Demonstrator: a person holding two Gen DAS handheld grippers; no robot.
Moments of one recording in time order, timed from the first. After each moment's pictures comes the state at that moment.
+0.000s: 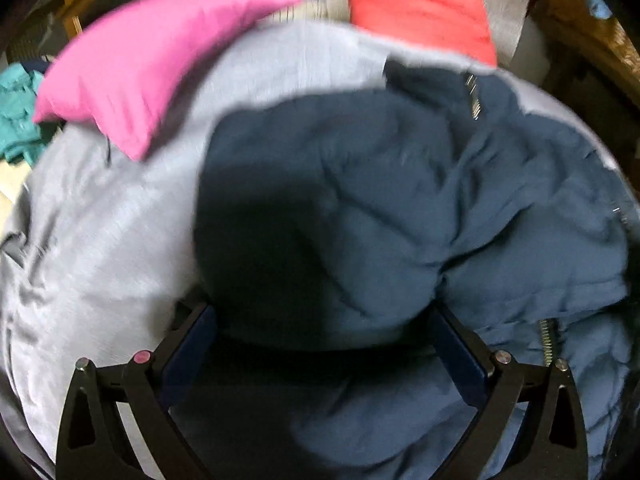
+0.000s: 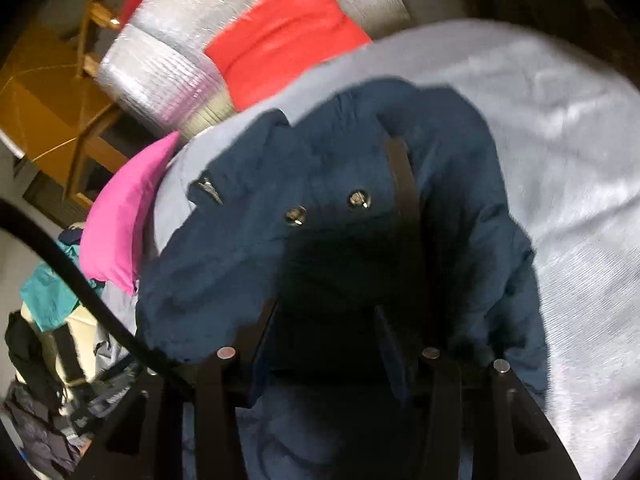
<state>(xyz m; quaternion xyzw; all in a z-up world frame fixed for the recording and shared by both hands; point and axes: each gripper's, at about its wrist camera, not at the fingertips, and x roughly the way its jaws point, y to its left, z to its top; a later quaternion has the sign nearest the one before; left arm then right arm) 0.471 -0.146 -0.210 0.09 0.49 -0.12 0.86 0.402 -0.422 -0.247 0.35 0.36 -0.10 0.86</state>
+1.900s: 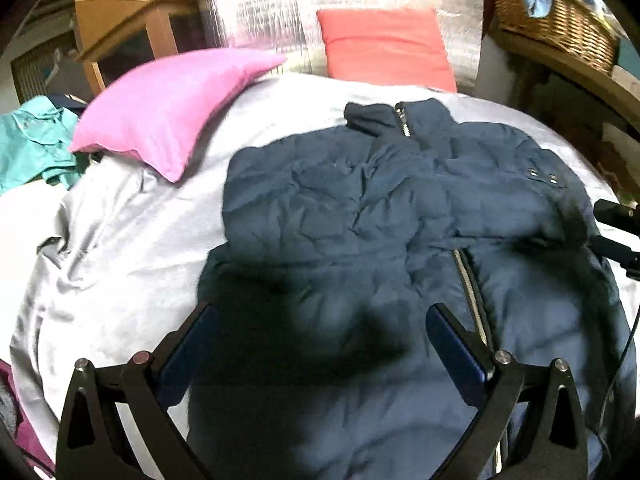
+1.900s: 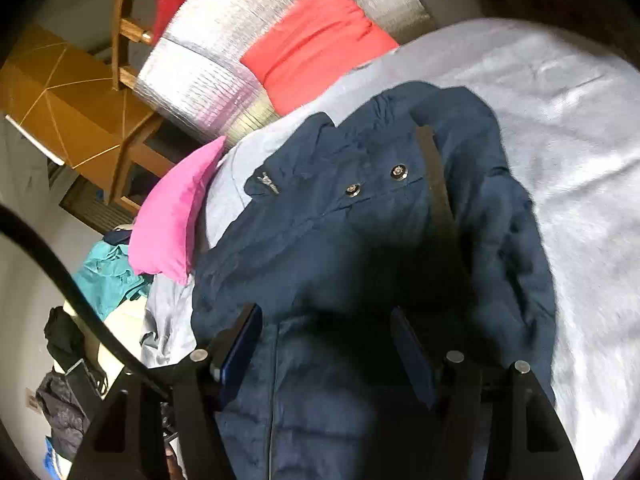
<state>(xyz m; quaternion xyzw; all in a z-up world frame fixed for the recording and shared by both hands) 0.349 -0.145 -0.142 0.12 0.39 -0.13 0.90 0.341 -0.393 -0.214 0.37 0.33 -0.03 0.87</state>
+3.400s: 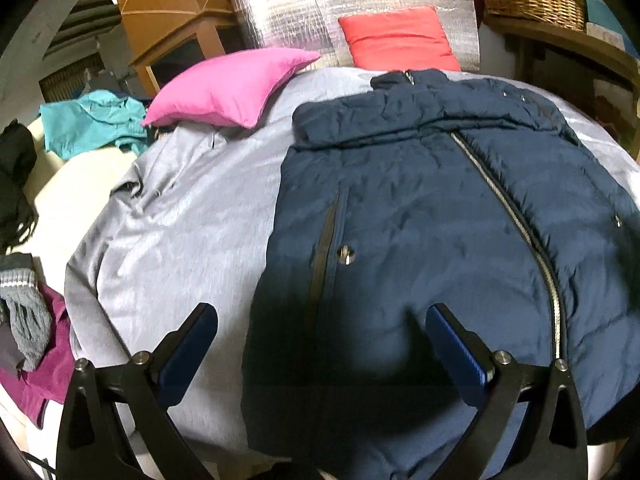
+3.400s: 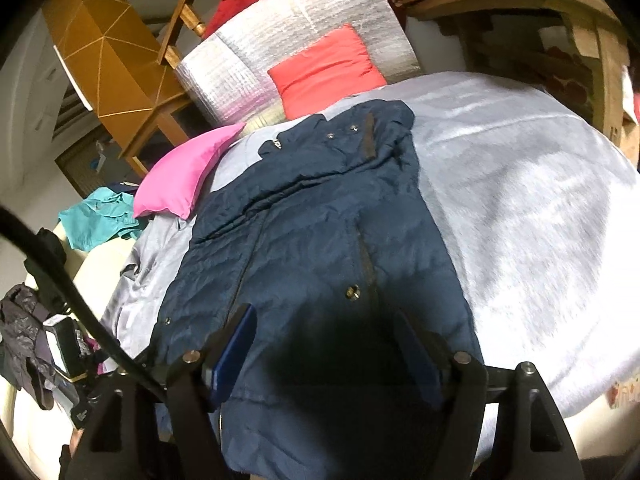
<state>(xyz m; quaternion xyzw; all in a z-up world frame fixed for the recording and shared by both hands) 0.191 -0.057 -0.182 0.16 0.37 -0.08 0.91 0.120 -0.314 -0.225 0.27 0.29 -0.08 0.91</state>
